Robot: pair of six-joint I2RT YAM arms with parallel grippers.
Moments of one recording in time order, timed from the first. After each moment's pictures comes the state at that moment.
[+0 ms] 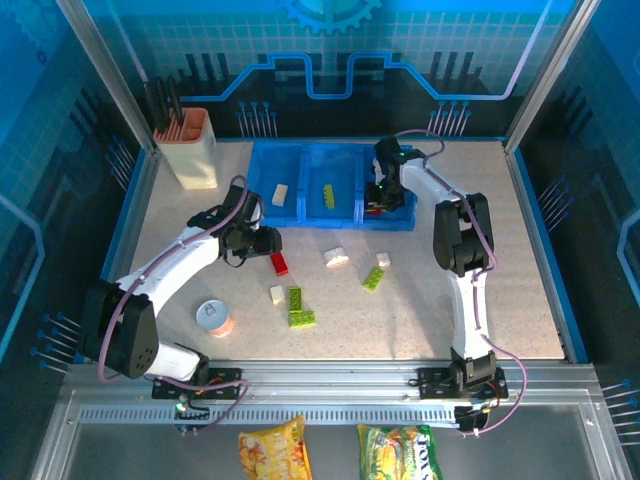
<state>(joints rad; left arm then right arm) -0.32 1.42 1.01 -0.66 0.15 -0.51 0.28 2.28 1.91 -0.94 -0.14 0.27</state>
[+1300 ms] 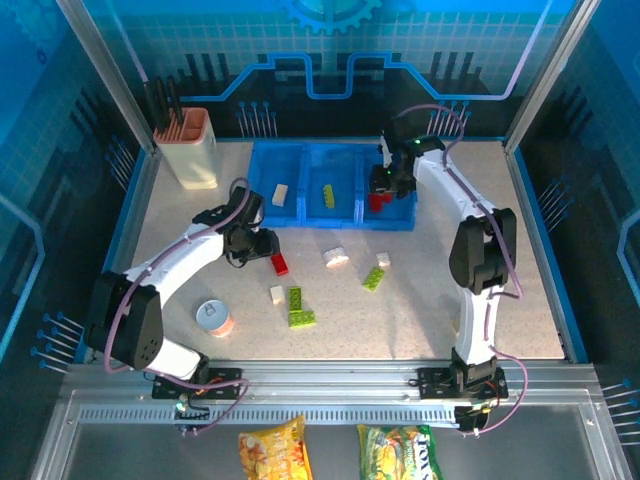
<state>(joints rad) -0.33 1.48 1.03 -0.71 0.10 -0.56 0.30 2.01 1.87 -1.02 -0.05 0.24</state>
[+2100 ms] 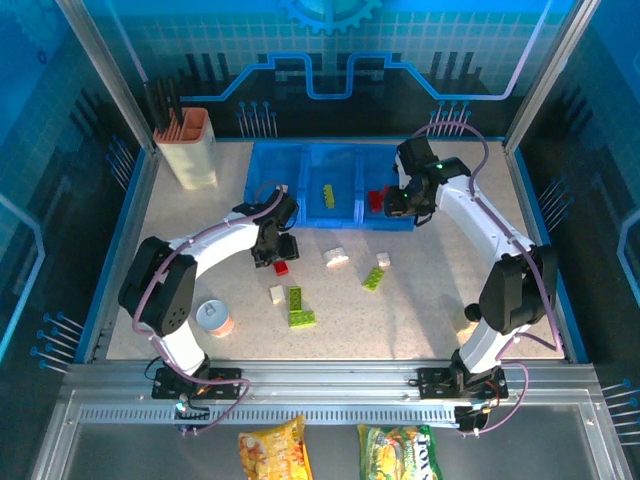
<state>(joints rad) -0.47 1.73 1.15 -0.77 -0.02 -0.75 0.31 1.68 1.53 -1.01 0.00 0.24</state>
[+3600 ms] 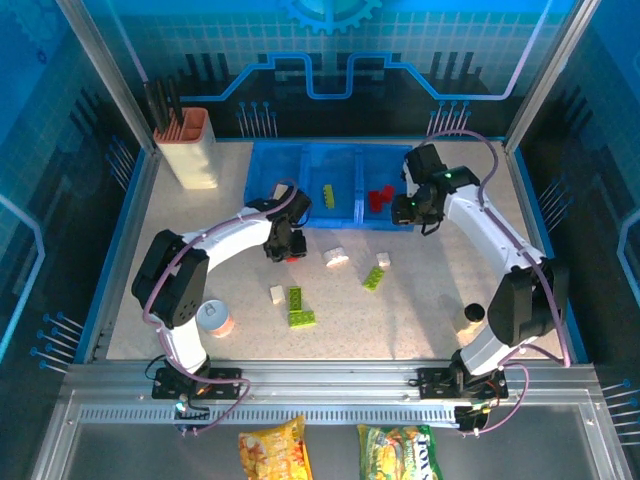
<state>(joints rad) -0.53 1.80 1.27 -0.78 -0.01 -0.74 0.29 1.59 1.42 -1.01 0.01 0.25</state>
